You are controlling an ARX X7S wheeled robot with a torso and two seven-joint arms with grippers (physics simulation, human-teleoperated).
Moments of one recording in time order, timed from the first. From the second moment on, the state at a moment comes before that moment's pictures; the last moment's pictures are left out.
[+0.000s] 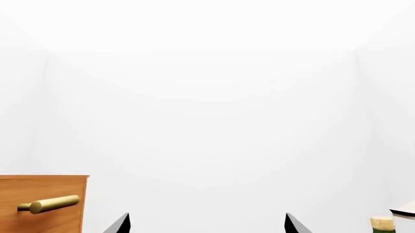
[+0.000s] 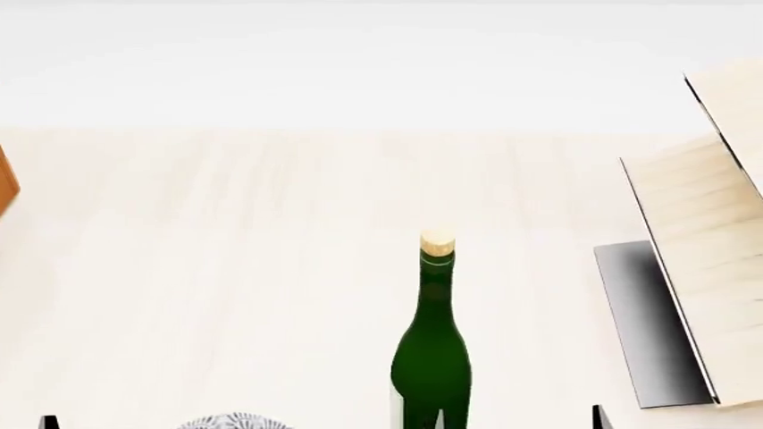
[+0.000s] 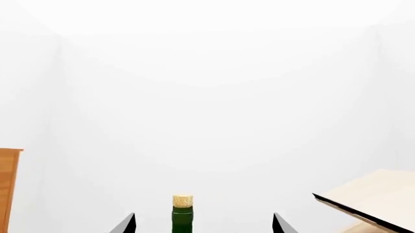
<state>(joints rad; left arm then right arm) 0.37 -0.29 0.22 0.65 0.04 0.35 -0.33 -0.28 0.29 -0.25 -0.54 0.04 -0.33 0.31</state>
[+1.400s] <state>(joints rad) 0.36 -0.31 0.25 0.66 0.03 0.34 -0.36 -0.27 0.32 -0.27 -0.53 0.05 -0.33 0.33</state>
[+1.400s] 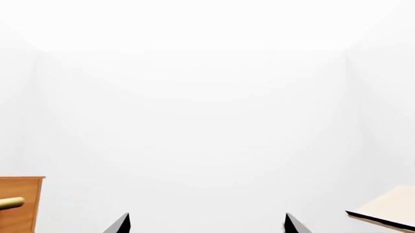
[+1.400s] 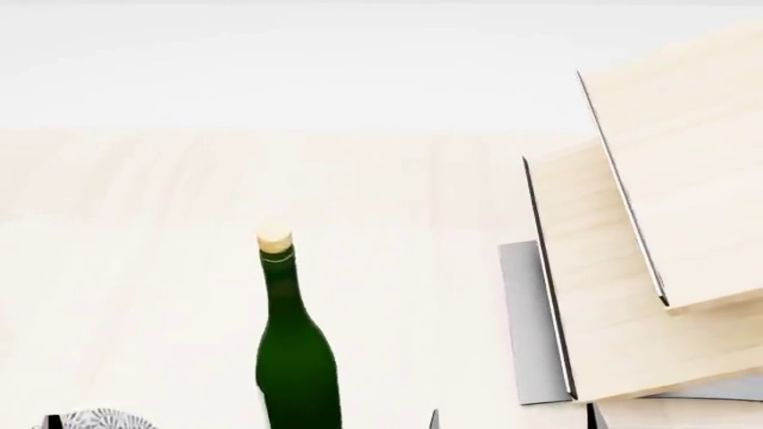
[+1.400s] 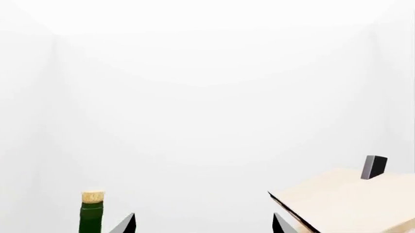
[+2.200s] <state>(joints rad) 0.35 -0.33 0.26 0.65 0.04 0.34 -0.38 -0.27 0.33 -0.29 -0.53 0.04 -0.33 0.35</state>
